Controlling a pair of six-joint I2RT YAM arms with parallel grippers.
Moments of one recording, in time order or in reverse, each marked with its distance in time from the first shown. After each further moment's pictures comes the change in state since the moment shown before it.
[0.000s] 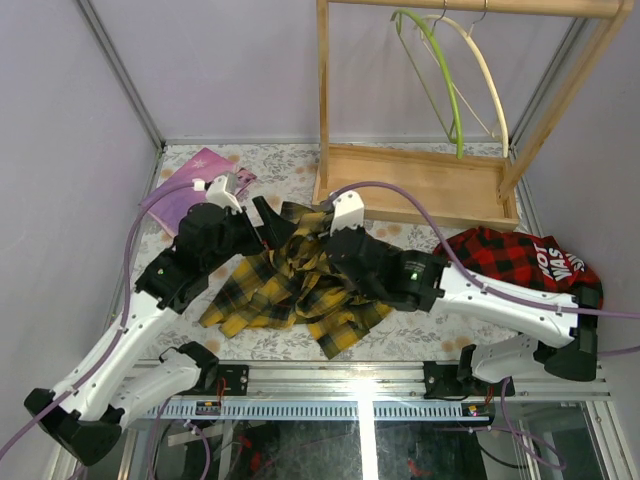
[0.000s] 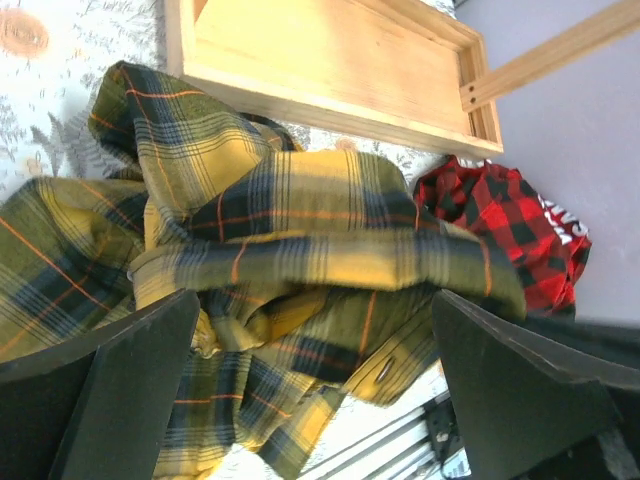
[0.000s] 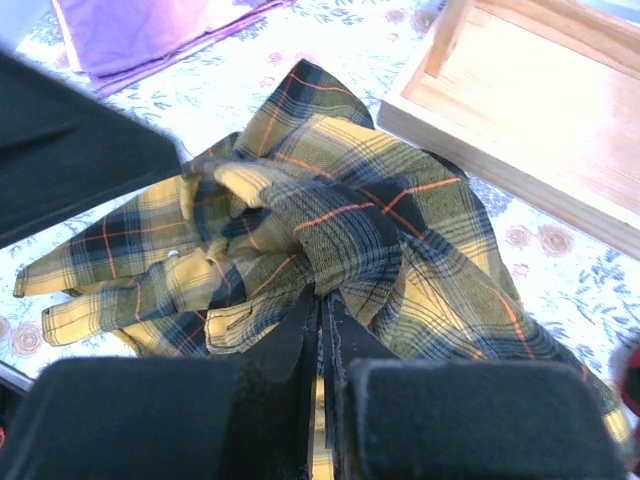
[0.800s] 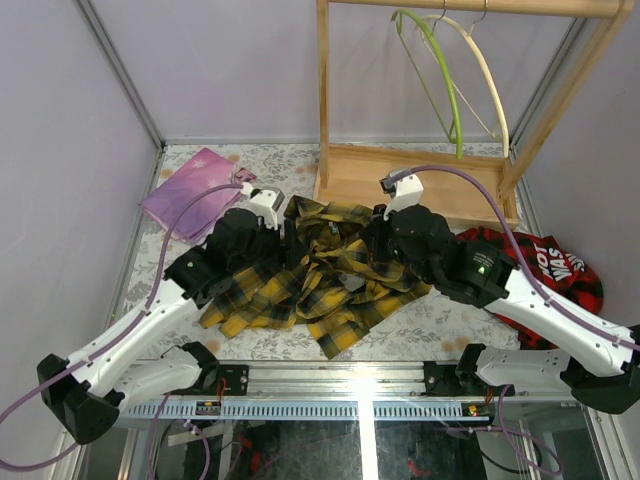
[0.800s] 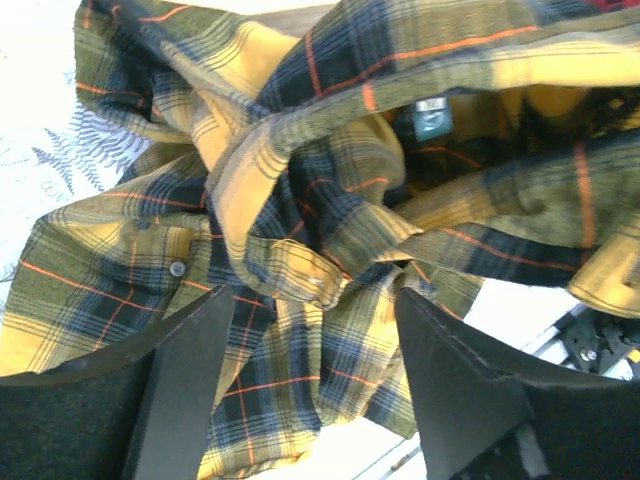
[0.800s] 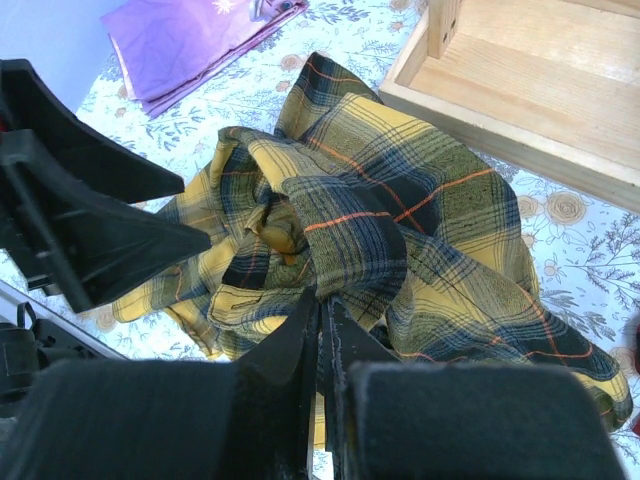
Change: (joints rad) left arm -0.117 0.074 -0.053 0.034 0.035 0.380; right arm -0.234 -0.253 -0.030 -0.135 -0.301 0.066
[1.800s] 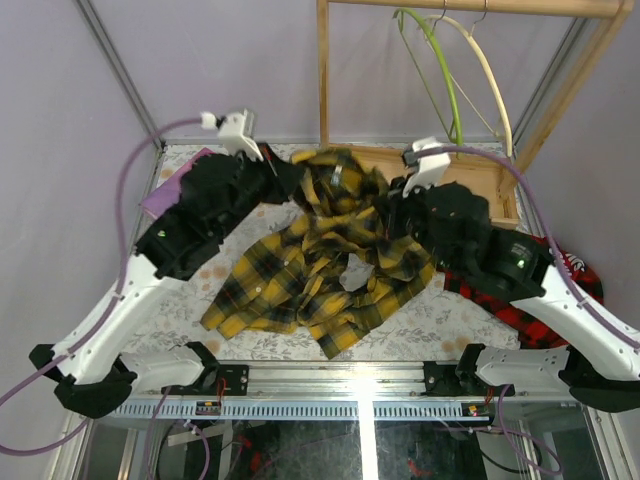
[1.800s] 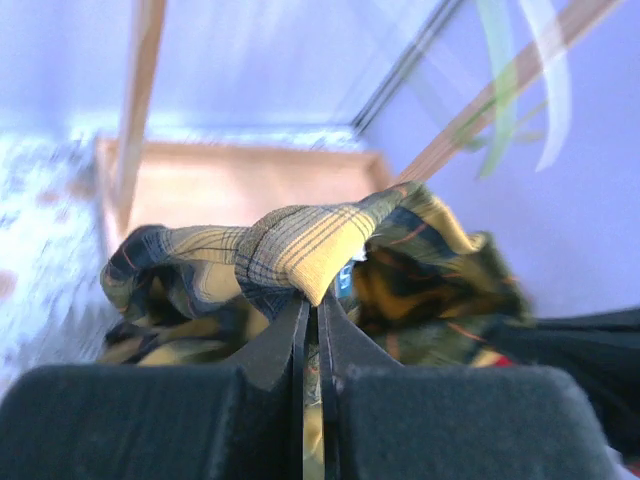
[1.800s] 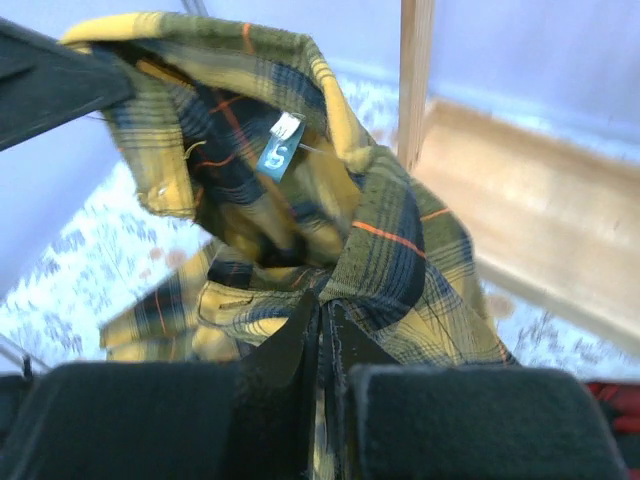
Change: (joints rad) left arm -0.052 0.163 0.470 -0.011 -0.221 -0.170; right arm -0.002 -0.011 0.176 -0.035 0.040 -0.163
